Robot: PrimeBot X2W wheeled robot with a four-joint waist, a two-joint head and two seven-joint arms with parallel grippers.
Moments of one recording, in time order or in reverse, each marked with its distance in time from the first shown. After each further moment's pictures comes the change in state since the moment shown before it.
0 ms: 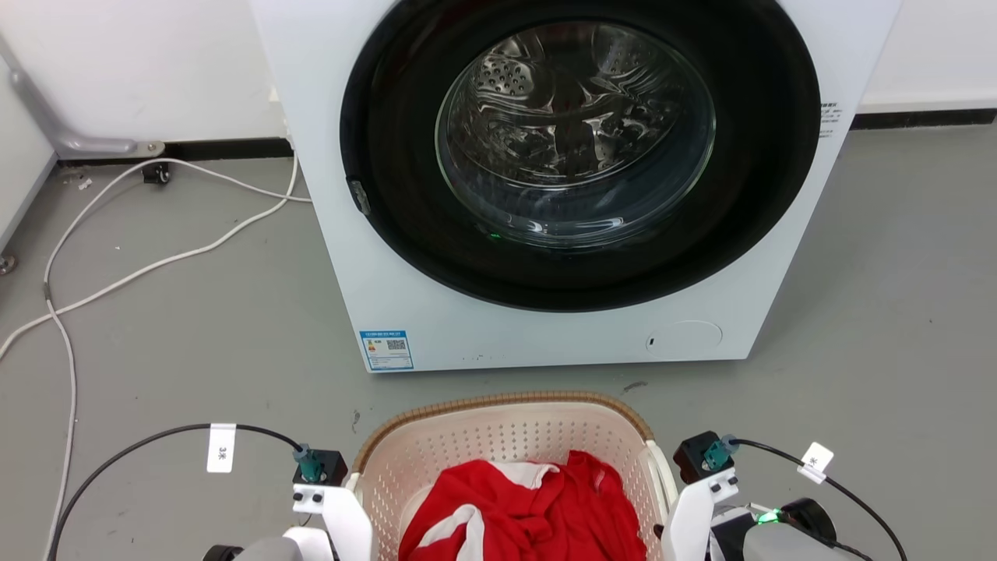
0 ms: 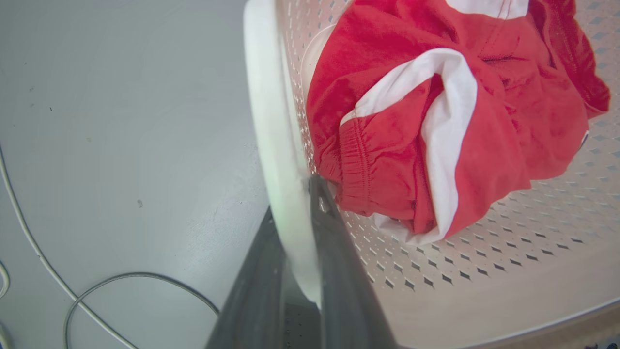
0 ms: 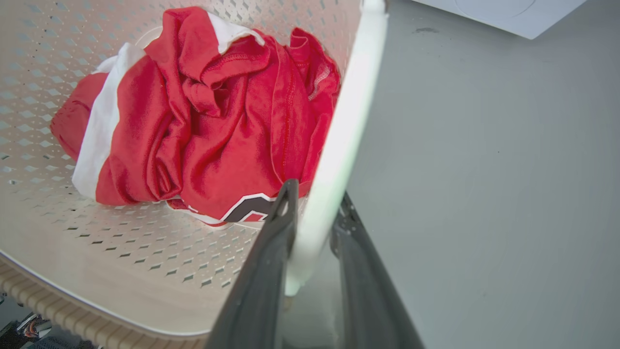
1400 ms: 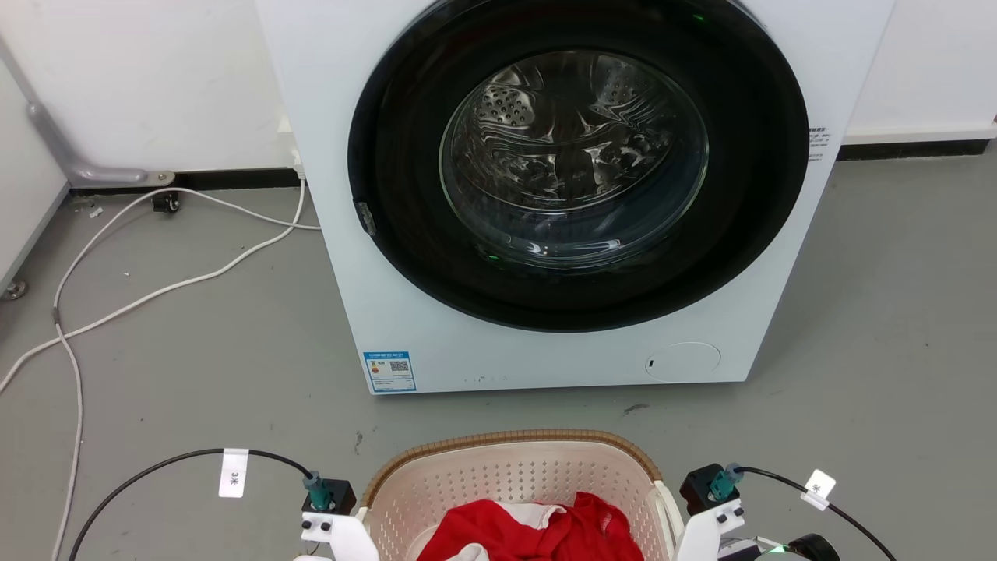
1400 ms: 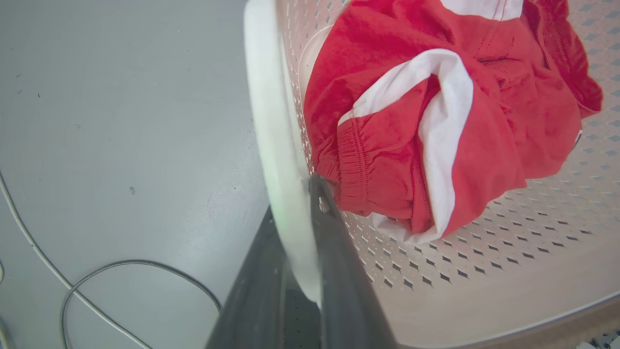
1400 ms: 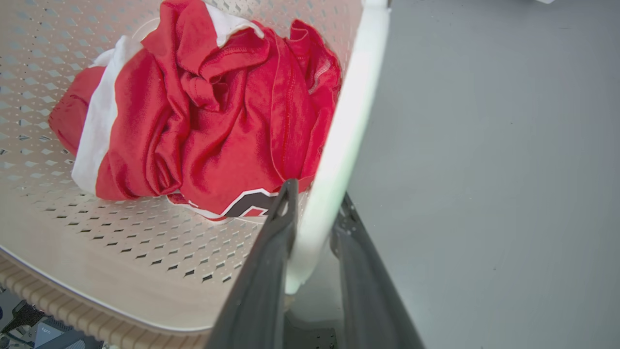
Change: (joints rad) left arm 0.025 0.001 -0.161 0.014 -0.150 0.000 0.002; right arm 0.034 -0.029 0.175 -0.007 0.194 0.000 0.035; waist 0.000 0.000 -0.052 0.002
